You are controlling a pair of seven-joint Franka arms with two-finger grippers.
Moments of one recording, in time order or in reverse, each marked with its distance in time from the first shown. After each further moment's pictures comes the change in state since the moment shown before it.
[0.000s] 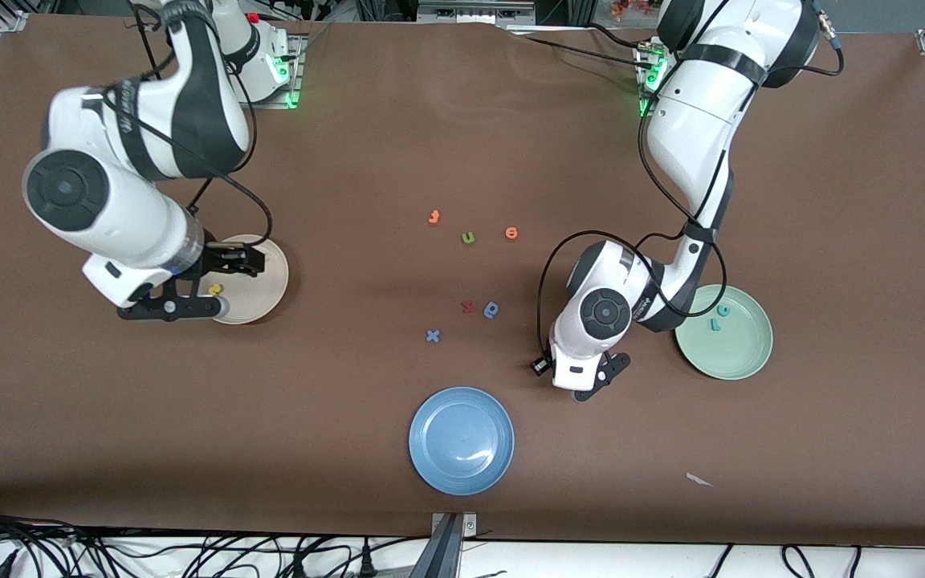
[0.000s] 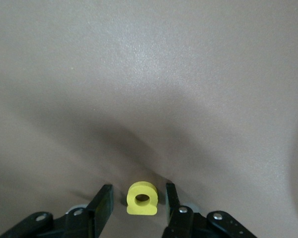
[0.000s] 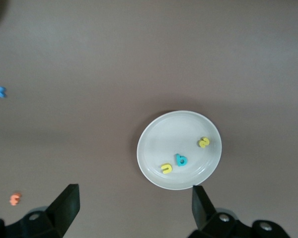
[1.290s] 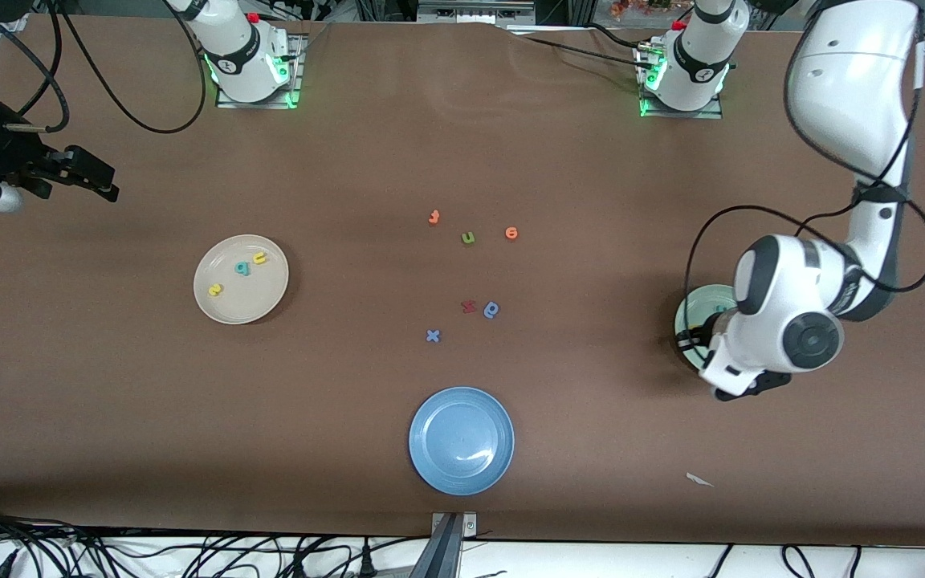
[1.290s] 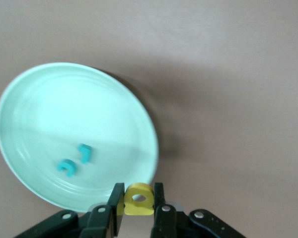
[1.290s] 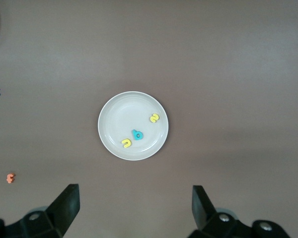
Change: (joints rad) left arm 0.341 -0.331 0.018 -0.284 0.054 -0.286 0.722; right arm -0.740 -0.433 0.623 -0.249 -0.176 -0.024 -0.019
